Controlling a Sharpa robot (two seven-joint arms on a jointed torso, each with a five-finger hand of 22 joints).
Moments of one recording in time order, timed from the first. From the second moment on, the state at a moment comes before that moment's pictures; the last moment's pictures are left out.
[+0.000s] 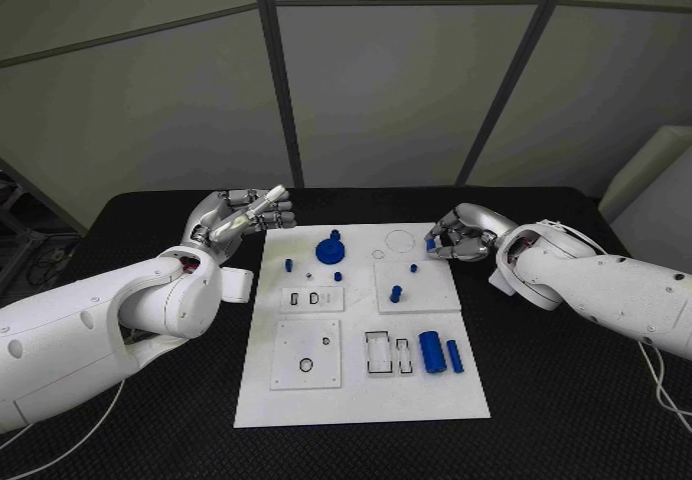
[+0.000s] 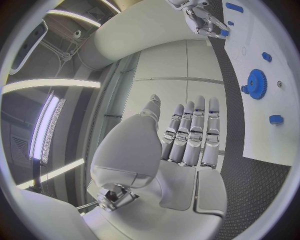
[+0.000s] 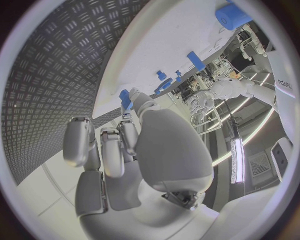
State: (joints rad) left arm 1.11 -0.91 0.11 1.58 -0.09 -0.41 0.45; left_hand 1.35 0.00 0.01 0.12 0.07 0.99 0.21 0.09 0.07 1.08 0.16 0.09 0.06 1.11 0.11 0.15 0.12 0.18 0.84 0.23 0.39 0.17; right arm 1.16 -0.82 0.06 1.29 -1.26 -0.31 0.03; right_hand 1.45 -0.06 0.23 0.09 0.18 1.08 0.12 0.14 0.08 1.38 0.05 1.35 1.29 1.47 -0.02 1.56 1.31 0.07 1.37 0.09 1.40 1.25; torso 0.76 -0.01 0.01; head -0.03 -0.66
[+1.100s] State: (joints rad) left arm 1.11 -0.90 0.11 1.57 -0.09 -0.41 0.44; left_hand 1.35 0.00 0.01 0.12 0.07 0.99 0.21 0.09 0.07 1.08 0.16 0.09 0.06 1.11 0.11 0.15 0.12 0.18 0.84 0.23 0.39 0.16; right arm 1.16 -0.61 0.05 1.56 -1.39 -0.36 -0.25; right_hand 1.46 -0.04 0.25 0.08 0.17 1.07 0.12 0.14 0.08 1.38 0.04 1.35 1.29 1.47 -0.02 1.56 1.31 0.07 1.37 0.09 1.40 1.26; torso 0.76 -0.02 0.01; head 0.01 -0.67
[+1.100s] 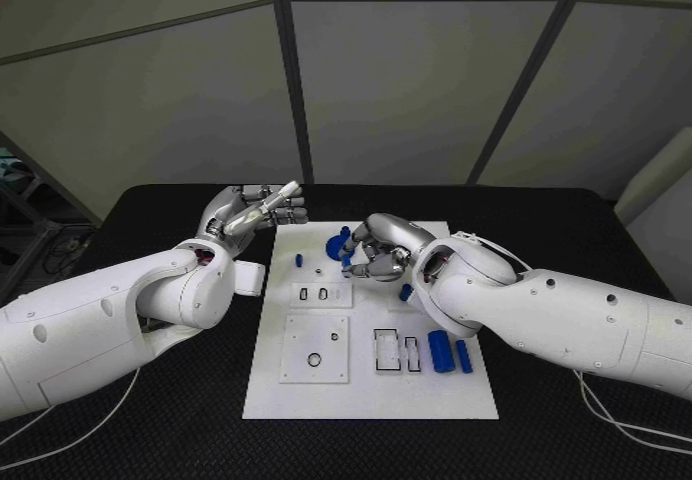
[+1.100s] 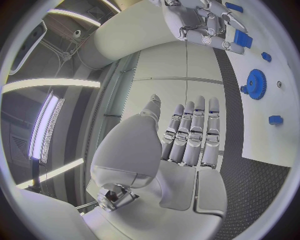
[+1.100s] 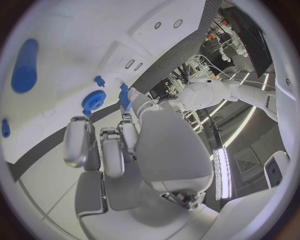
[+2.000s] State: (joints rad) left arm 1.11 -0.89 0.11 1.57 -0.09 -0.41 0.44; left_hand 1.35 0.00 0.01 0.12 0.07 0.99 0.21 0.09 0.07 1.08 0.16 0.09 0.06 1.11 0.11 0.15 0.12 0.18 0.84 0.23 0.39 0.16; right arm 1.13 -0.53 0.01 1.52 -1.46 -0.33 -0.32; right_hand 1.45 -0.05 0.25 0.08 0.17 1.07 0.13 0.14 0.08 1.38 0.04 1.35 1.29 1.47 -0.02 1.56 1.31 0.07 1.37 0.09 1.40 1.25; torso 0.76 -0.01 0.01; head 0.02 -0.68
